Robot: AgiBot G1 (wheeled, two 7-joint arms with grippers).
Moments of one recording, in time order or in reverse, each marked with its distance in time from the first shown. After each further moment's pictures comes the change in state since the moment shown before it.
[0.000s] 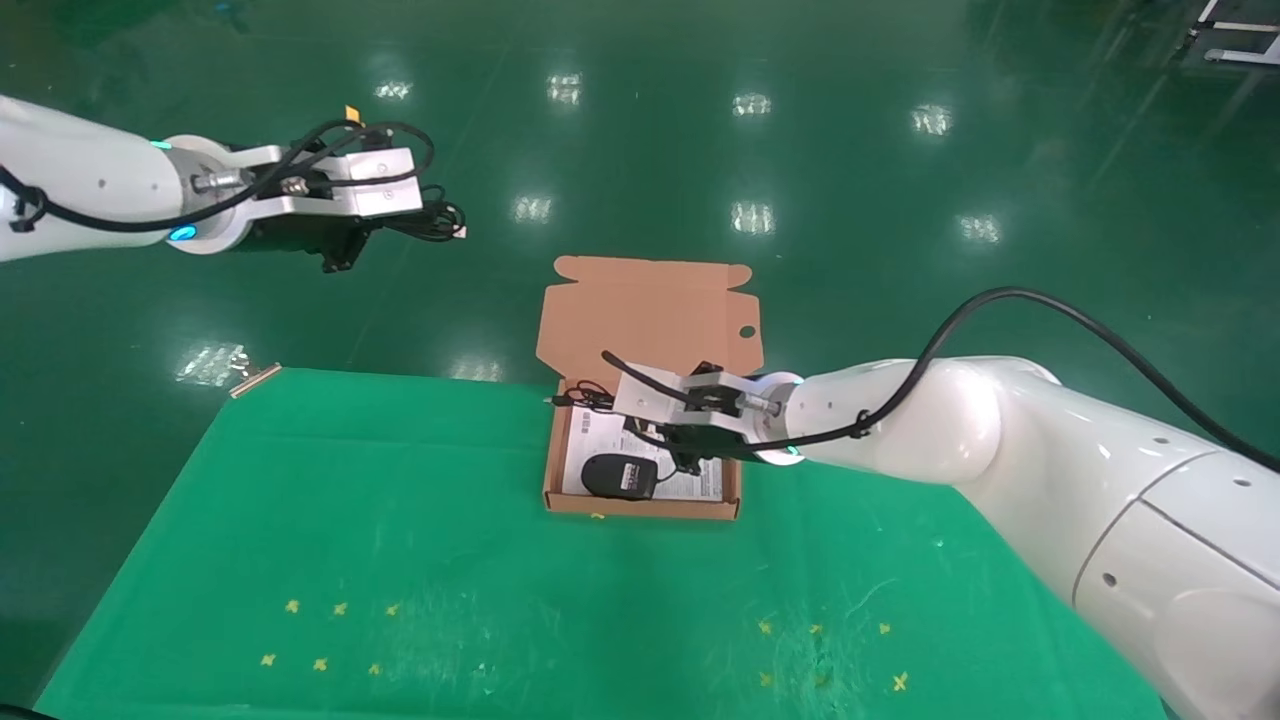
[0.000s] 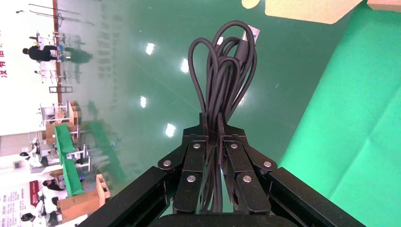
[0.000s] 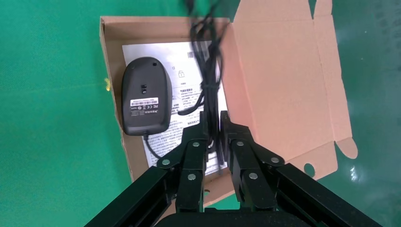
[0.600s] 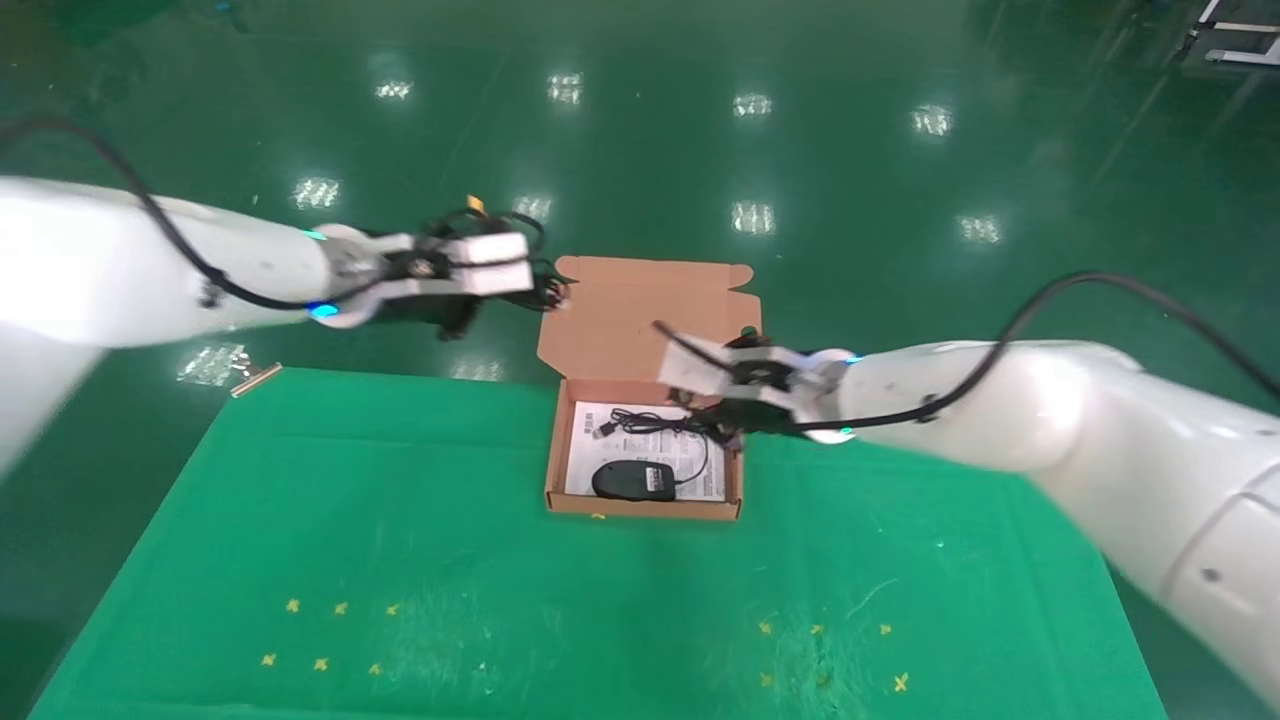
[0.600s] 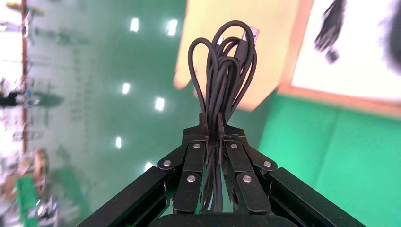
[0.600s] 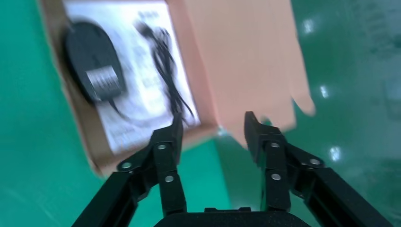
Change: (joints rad) left arm 0.093 0.156 0.001 0.178 -0.138 -0.127 0.163; right arm 0.025 0.118 -0.003 0.077 -0.023 0.028 0.034
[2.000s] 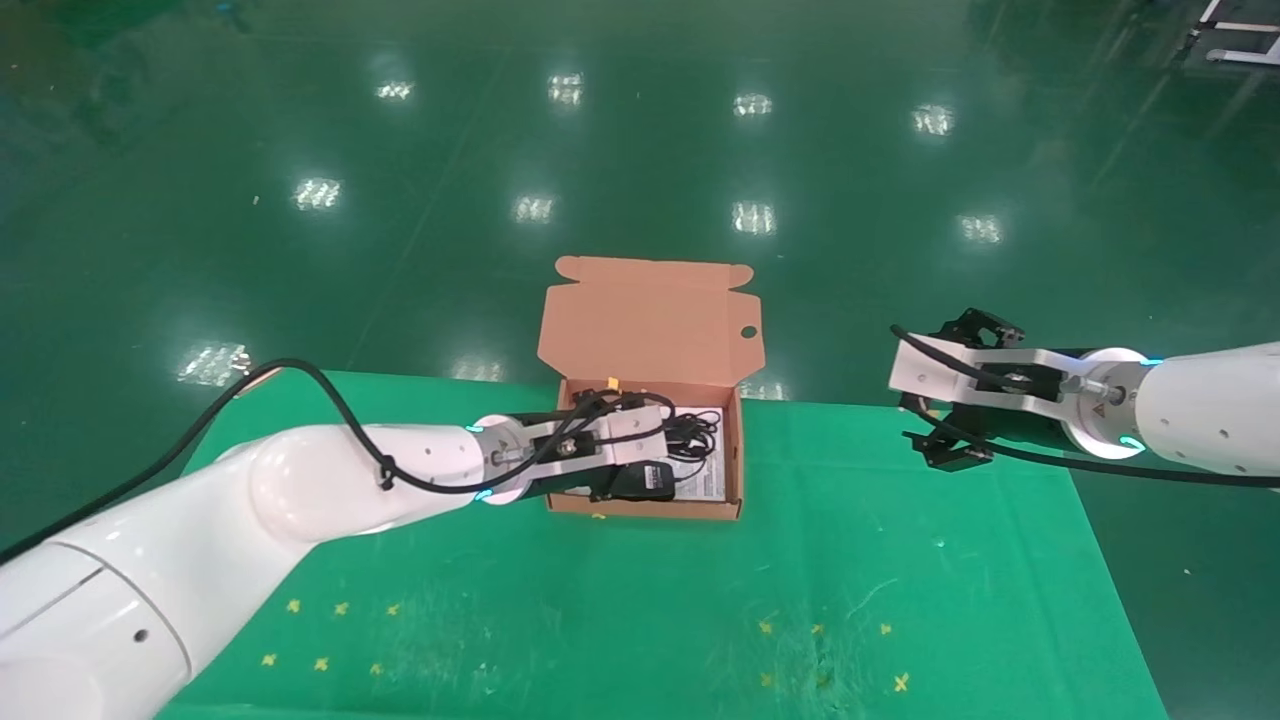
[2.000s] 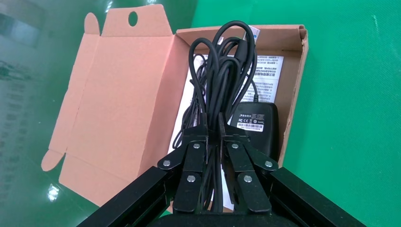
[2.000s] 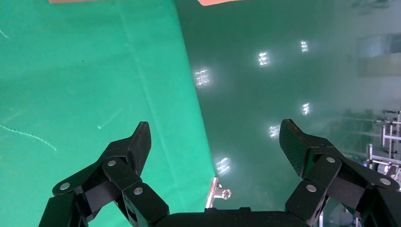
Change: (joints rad) left arm 0.222 0.142 0.191 0.172 -0.575 -0.261 0.347; right arm 0.119 0.464 -0.100 0.514 -0.395 -0.107 0.424
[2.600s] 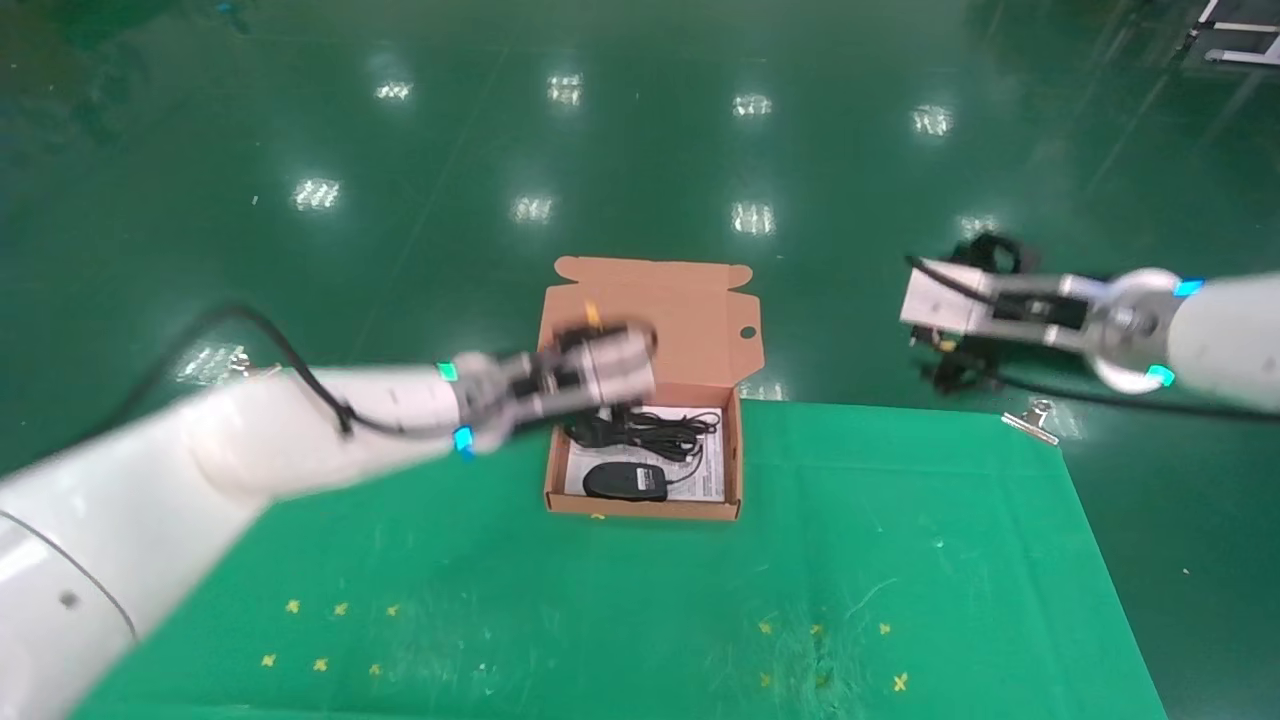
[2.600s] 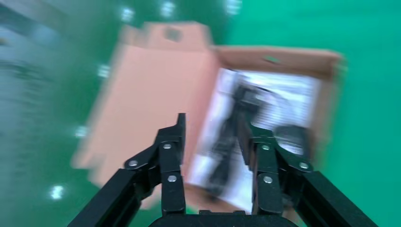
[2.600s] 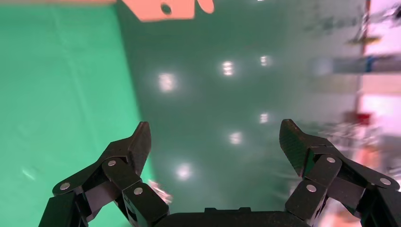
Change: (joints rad) left arm -0.046 -0.055 -0.024 -0.073 -0.030 -0.011 -0.027; right arm 0.057 0.002 0.010 0.019 -0.042 -0.007 -0.030
